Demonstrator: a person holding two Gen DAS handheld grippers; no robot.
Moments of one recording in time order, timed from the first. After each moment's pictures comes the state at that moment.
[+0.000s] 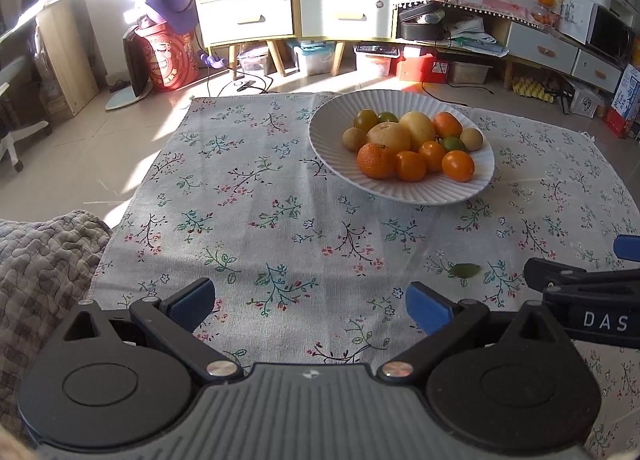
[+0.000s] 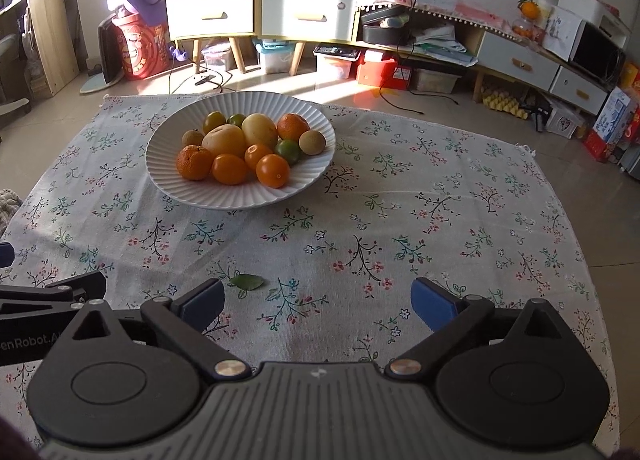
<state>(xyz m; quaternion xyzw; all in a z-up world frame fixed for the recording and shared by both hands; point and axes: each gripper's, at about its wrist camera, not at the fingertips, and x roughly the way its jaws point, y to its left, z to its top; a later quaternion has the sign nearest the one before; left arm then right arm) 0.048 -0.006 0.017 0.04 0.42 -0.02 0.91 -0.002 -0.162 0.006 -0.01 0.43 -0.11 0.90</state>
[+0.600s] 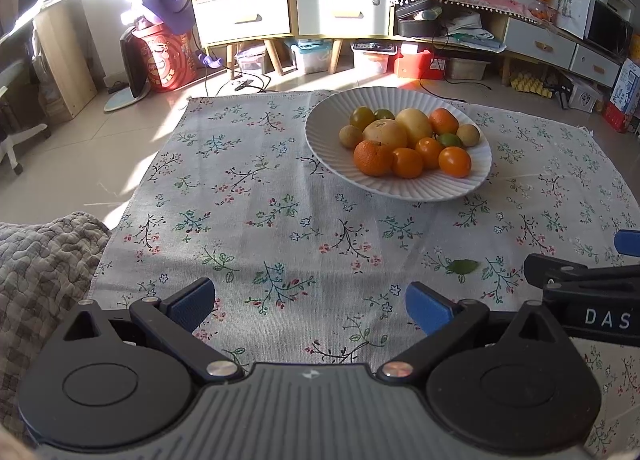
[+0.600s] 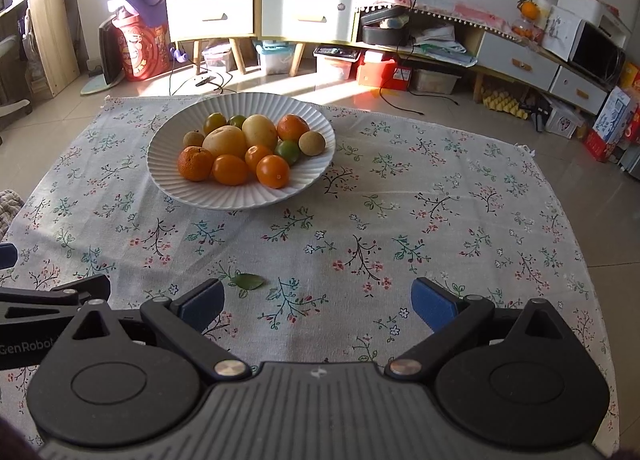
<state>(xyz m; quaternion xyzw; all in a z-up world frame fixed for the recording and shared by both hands) 0.047 -0.008 0.019 0.04 0.42 -0.02 0.90 -0.001 -0.164 0.008 -0.01 0.43 -0.11 0.90</state>
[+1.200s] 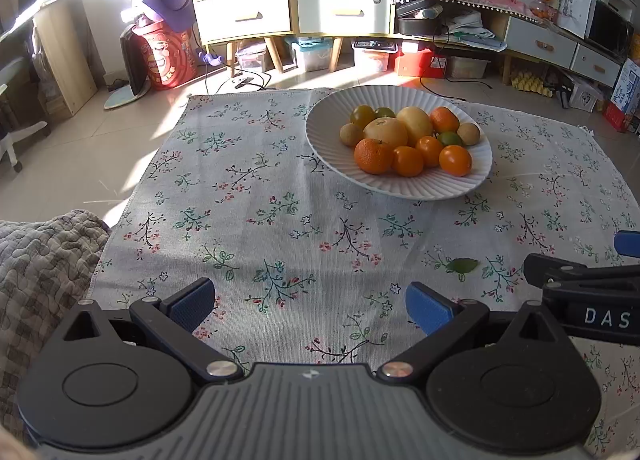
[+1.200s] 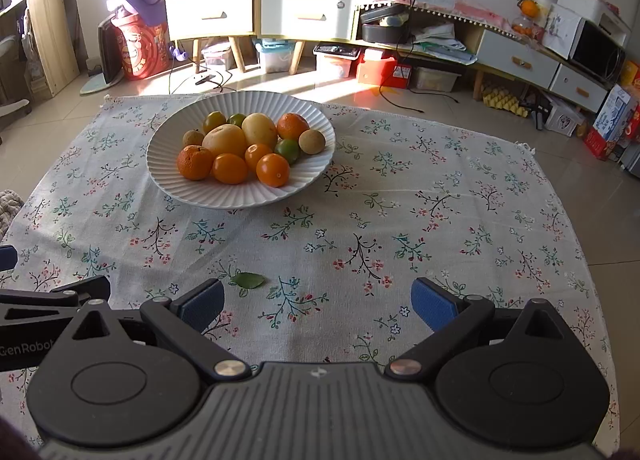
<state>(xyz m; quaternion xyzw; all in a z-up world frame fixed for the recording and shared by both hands) 0.048 -0.008 0.018 0.04 0.43 -0.02 0.90 0.000 -0.164 0.007 -0.01 0.43 -0.11 0.89</state>
